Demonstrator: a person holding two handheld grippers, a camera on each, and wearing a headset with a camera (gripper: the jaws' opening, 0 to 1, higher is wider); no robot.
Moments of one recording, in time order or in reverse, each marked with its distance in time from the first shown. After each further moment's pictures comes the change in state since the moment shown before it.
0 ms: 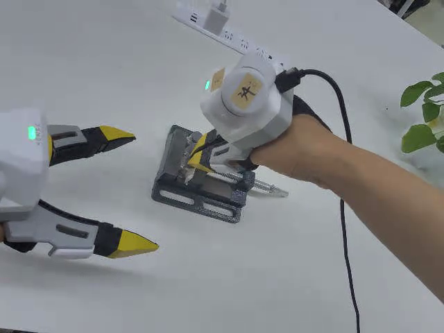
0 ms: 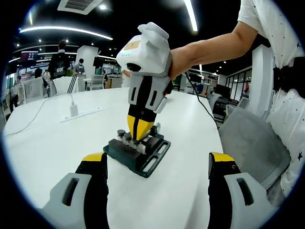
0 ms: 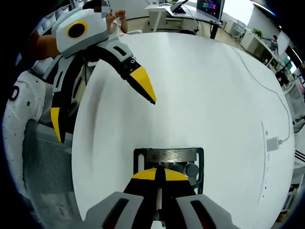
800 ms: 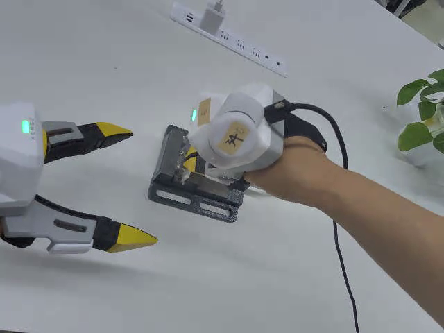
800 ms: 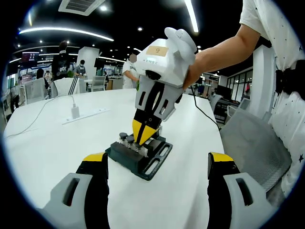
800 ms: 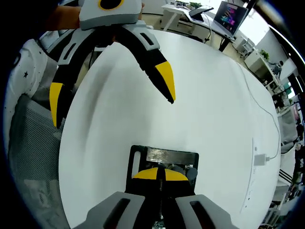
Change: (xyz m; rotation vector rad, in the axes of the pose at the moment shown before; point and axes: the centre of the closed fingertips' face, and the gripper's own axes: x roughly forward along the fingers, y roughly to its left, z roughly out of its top) left arm 0.002 0.003 0.006 0.002 -0.009 0.010; right arm 0.003 0.000 -0.002 -0.144 -0.008 -0.119
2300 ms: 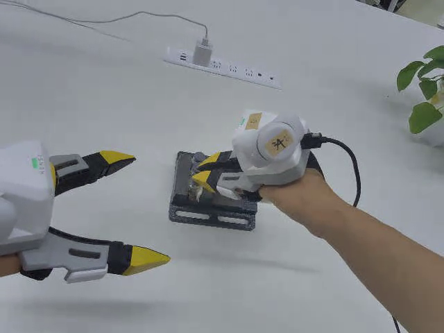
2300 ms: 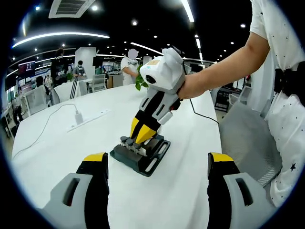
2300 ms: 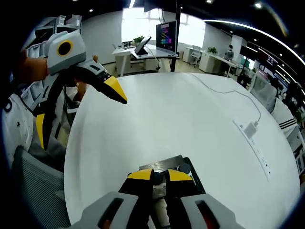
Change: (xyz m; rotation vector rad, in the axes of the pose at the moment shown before) left arm -0.026 -0.020 0.020 0.083 0.088 0.031; right arm -0.021 -0.009 0.010 0.438 -0.401 -0.139
